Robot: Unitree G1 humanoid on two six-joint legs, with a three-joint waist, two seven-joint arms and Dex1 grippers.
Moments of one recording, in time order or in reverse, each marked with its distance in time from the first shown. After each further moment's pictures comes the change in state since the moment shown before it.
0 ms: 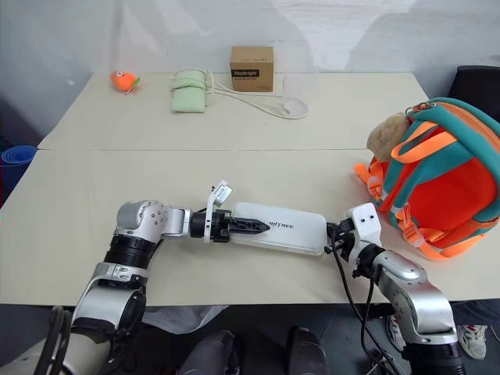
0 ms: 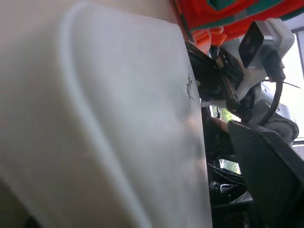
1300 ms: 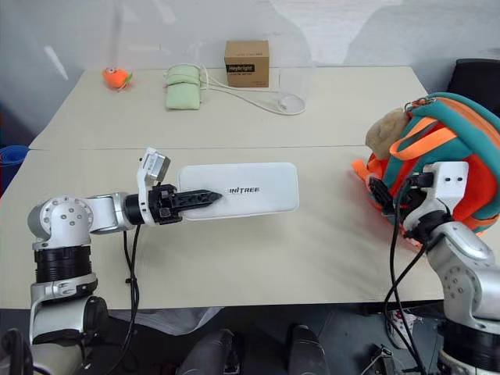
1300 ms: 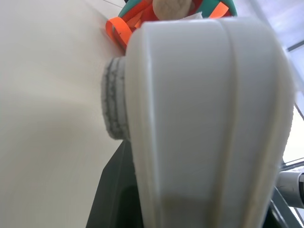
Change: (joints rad) left arm 0.106 0.191 0.286 -0.349 -0.260 0.076 0.012; right arm -0.184 -0.088 -0.308 0.098 0.145 -0.004 -0.176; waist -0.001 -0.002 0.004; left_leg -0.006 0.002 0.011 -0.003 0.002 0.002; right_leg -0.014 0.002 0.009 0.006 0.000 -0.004
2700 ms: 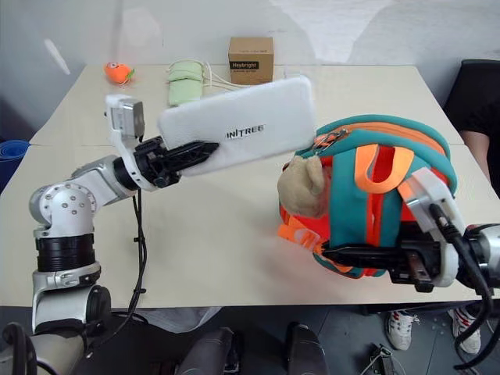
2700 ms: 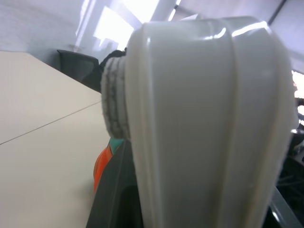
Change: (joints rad) left arm -0.088 0.016 -0.135 -0.043 0.049 -0.573 -0.155; right arm 0.161 -0.523 -0.093 -0.288 0.739 0.374 0.746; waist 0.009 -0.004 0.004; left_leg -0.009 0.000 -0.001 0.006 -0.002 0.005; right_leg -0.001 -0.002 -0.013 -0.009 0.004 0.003
